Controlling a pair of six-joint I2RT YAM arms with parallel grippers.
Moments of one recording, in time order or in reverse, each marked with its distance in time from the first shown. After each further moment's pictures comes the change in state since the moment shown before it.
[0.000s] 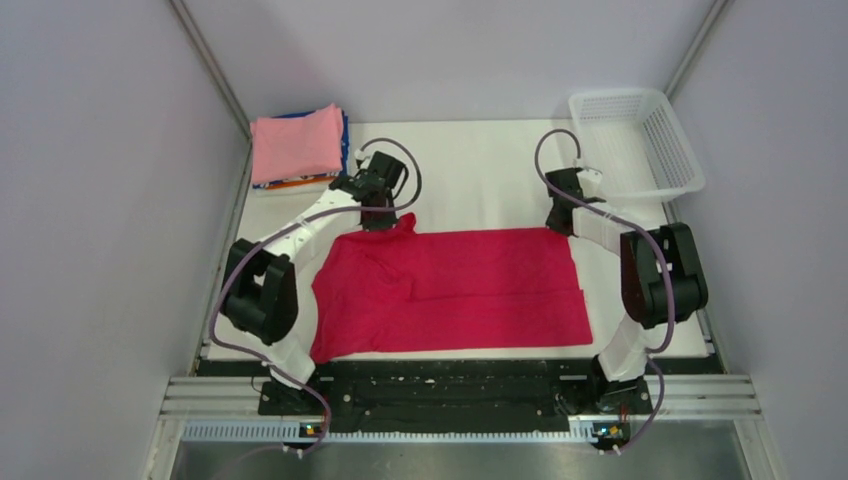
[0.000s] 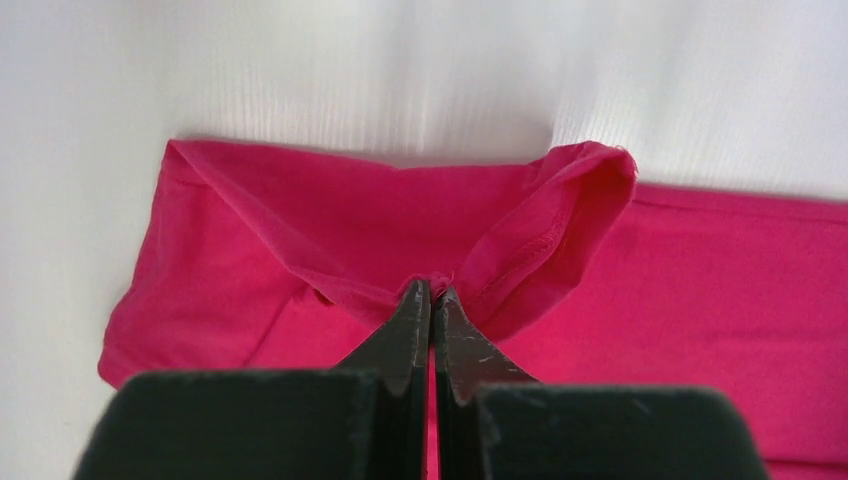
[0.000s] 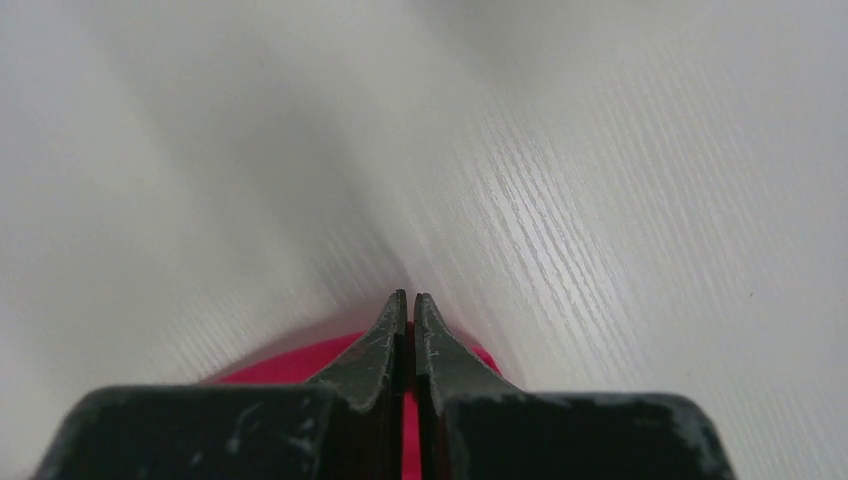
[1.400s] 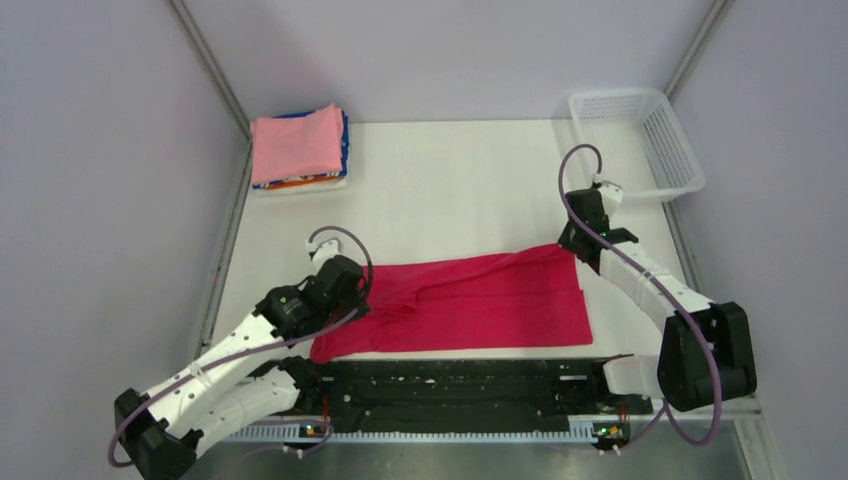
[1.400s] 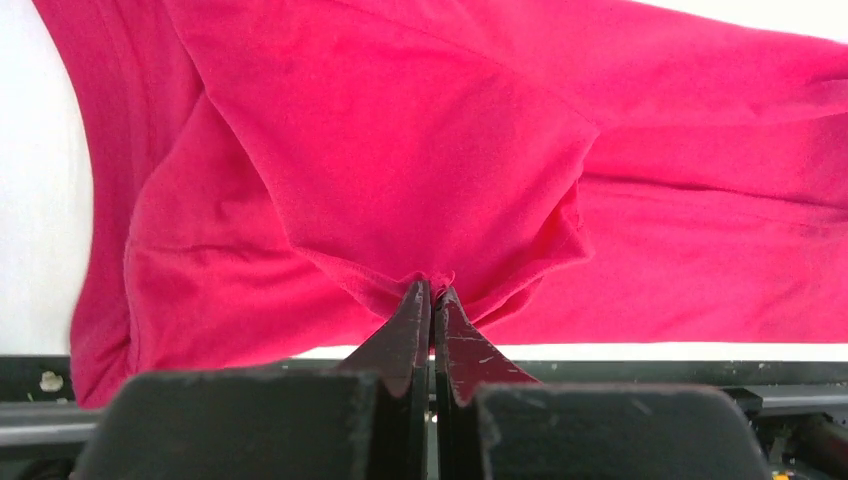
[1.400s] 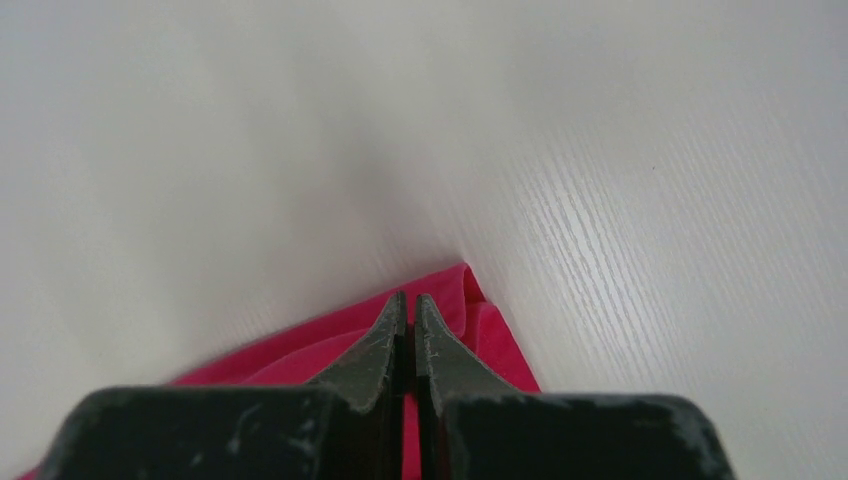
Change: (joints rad) left arm -0.243 -0.919 -0.695 -0.106 0.009 -0.376; right arm 0.027 -0.474 -0.257 -0.085 -0.065 0.006
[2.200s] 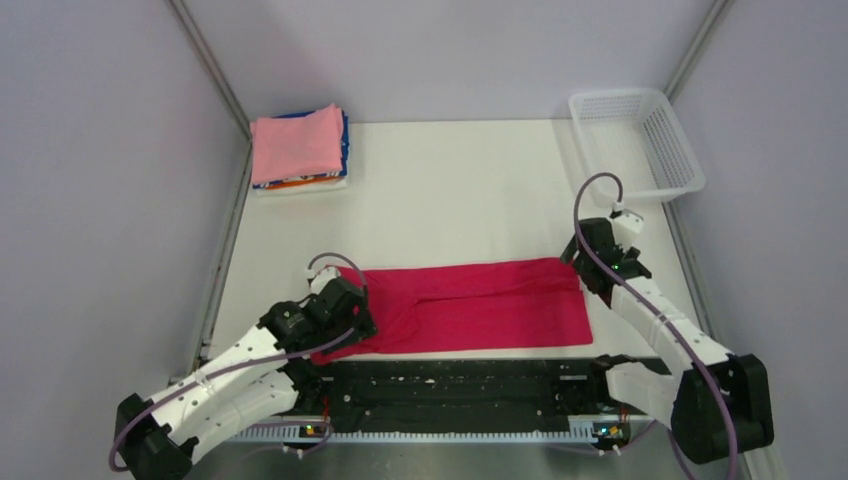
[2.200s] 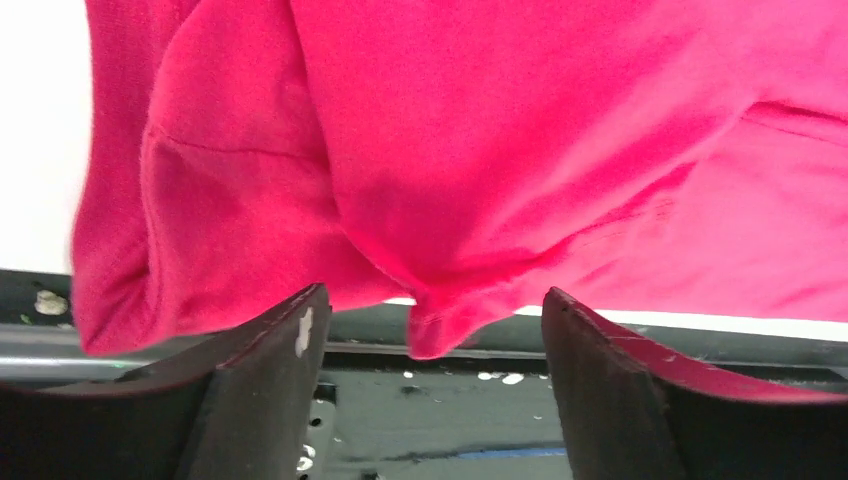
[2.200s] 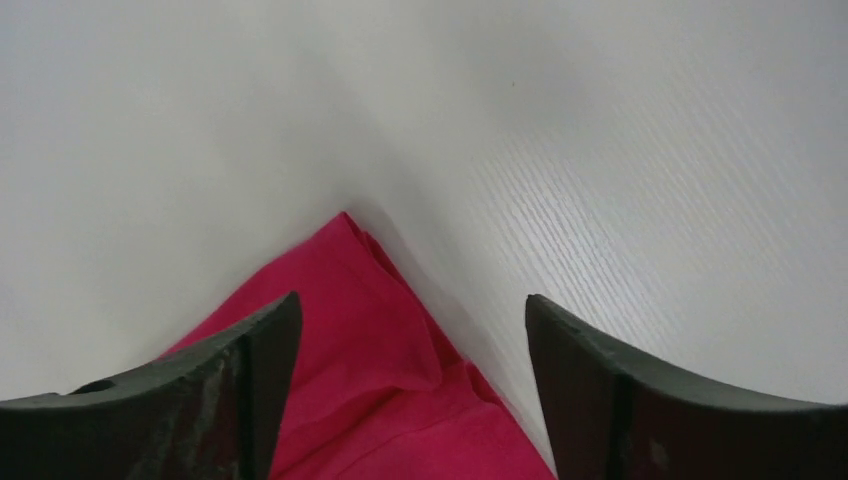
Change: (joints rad) left arm -0.039 -0.085 -0.196 -0.074 0.075 -0.116; right arm 0.002 -0.192 -0.190 -0.064 0.121 0.086
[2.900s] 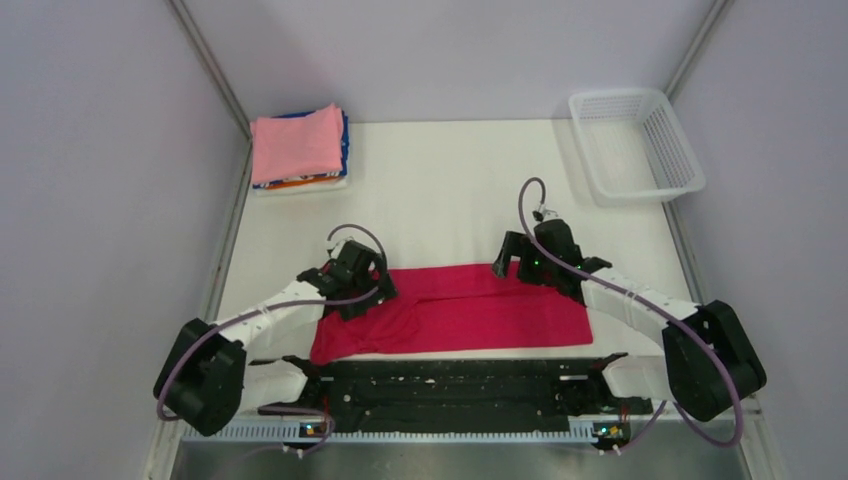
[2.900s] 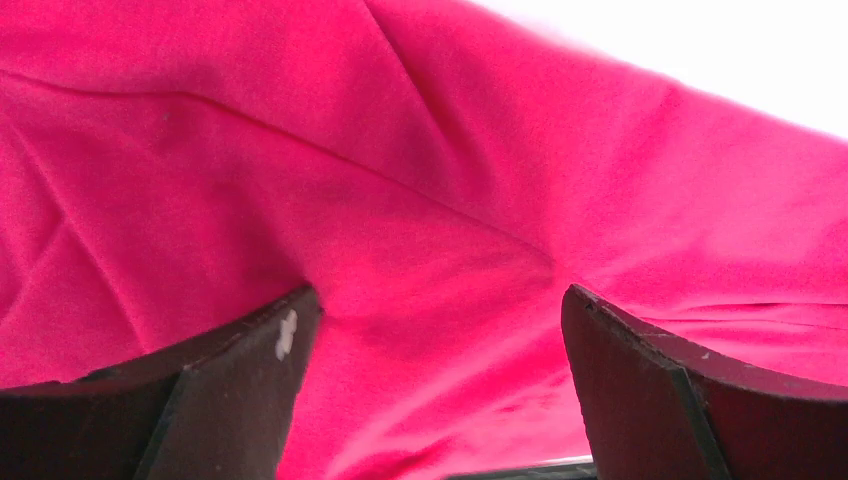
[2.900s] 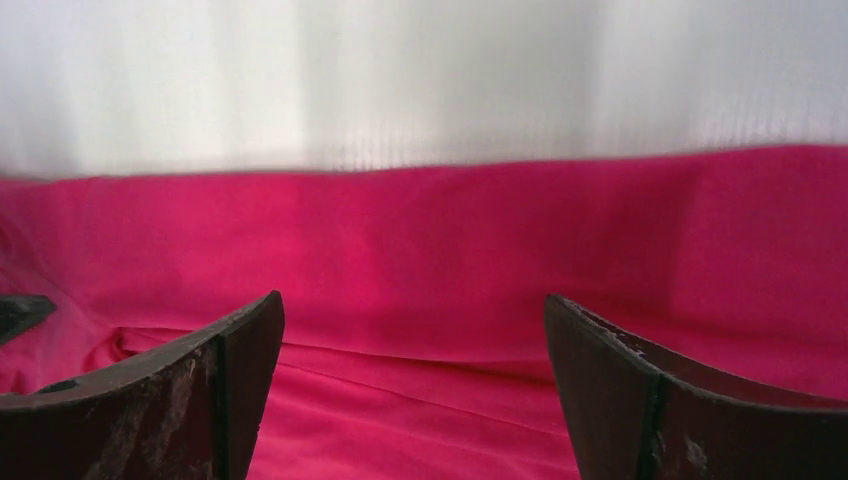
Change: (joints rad) left arm 0.169 0.421 0.078 0.433 0.088 0.127; right arm 0.227 0.155 -0.006 0.285 -0.556 -0.065
